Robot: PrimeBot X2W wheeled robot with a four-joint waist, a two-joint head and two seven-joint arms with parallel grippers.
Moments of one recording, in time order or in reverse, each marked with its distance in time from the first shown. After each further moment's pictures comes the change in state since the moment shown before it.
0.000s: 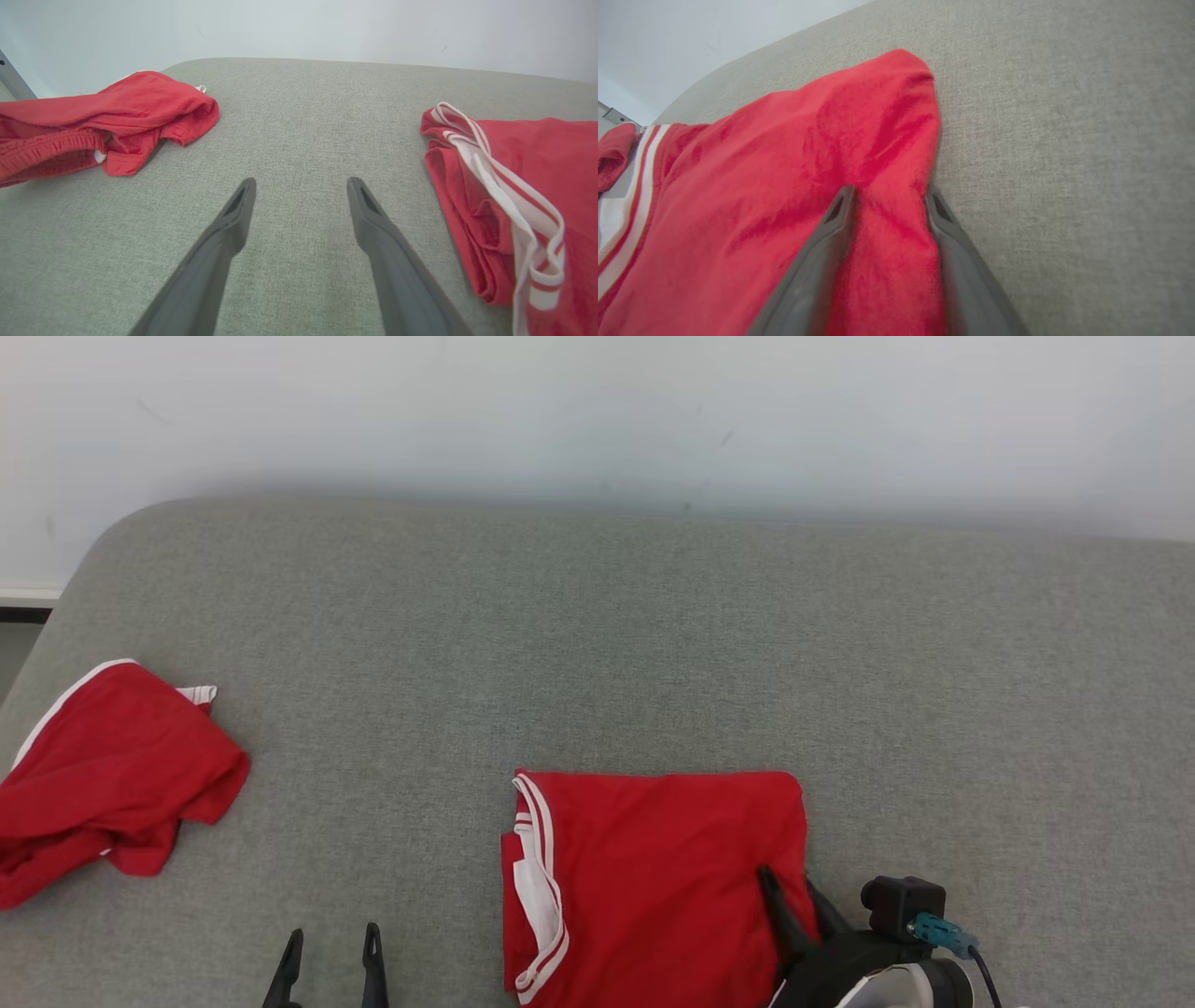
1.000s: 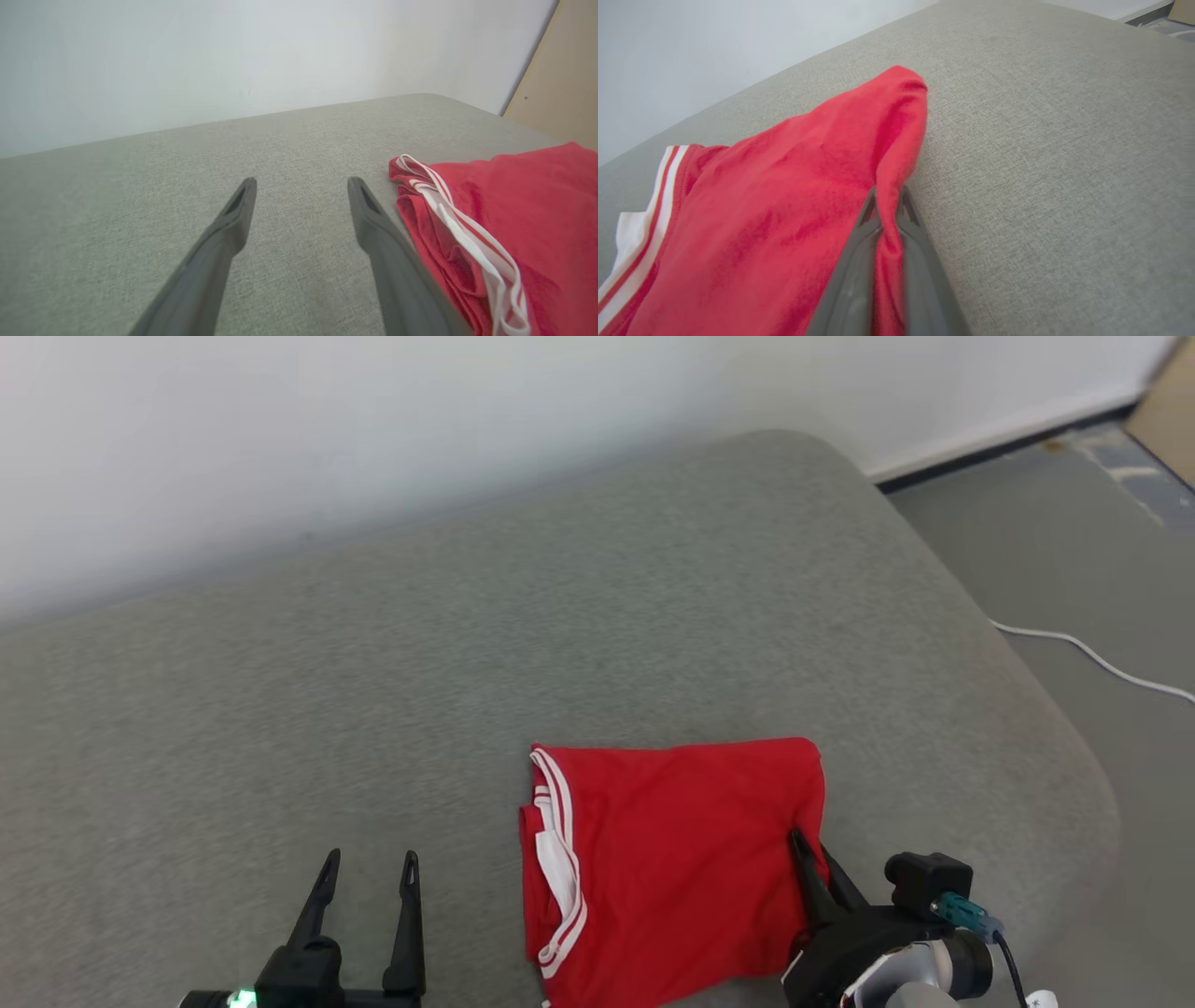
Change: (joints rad) left arm -0.101 -0.002 -0.056 -0.029 0.032 -0.029 0.000; right arm 0.015 -0.003 -0.161 -0.094 -0.119 0.000 0.003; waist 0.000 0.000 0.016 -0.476
